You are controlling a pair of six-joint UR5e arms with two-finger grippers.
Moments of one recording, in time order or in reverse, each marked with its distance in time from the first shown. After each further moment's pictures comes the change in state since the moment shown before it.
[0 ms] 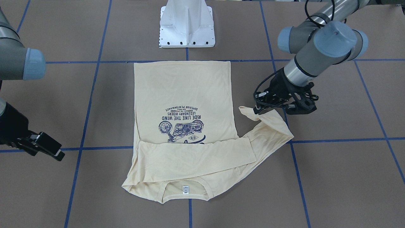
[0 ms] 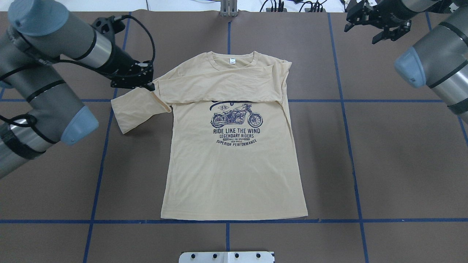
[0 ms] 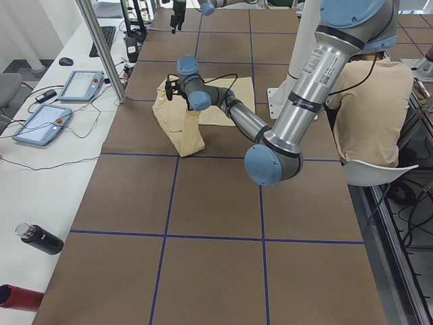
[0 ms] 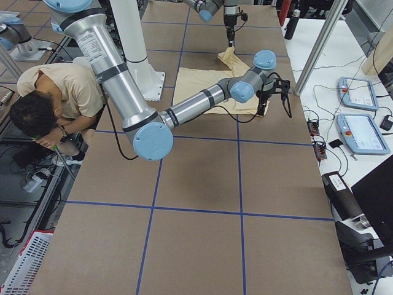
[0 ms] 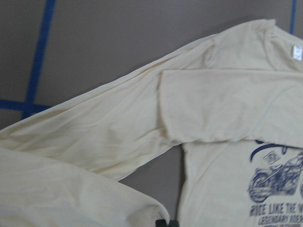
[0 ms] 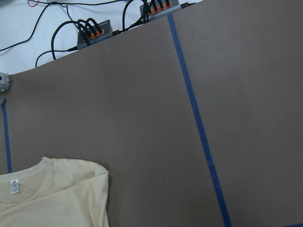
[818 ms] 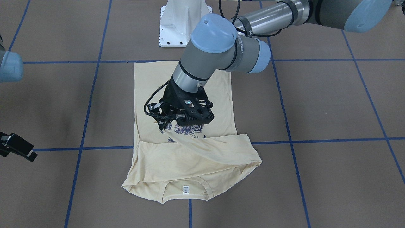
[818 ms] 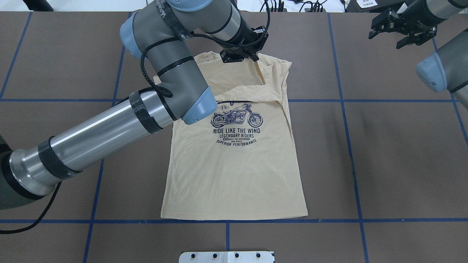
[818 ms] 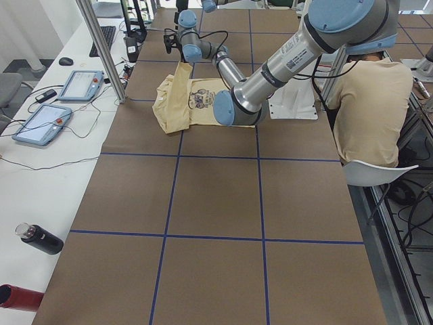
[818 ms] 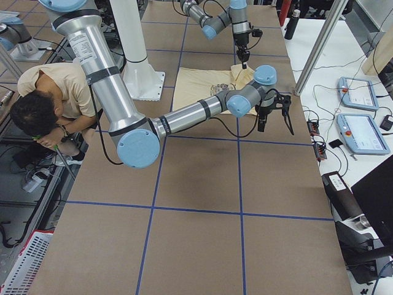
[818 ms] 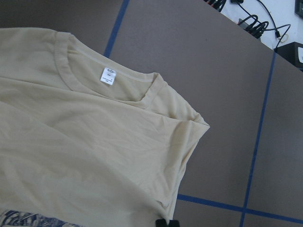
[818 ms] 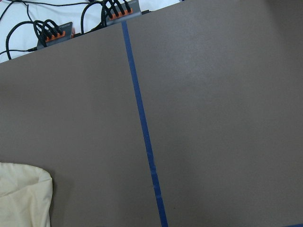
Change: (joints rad) left arm 0.137 -0.498 0.415 -0.121 0.211 -0.251; right arm 0.034 -0.063 -0.006 0.003 0.001 -0.093
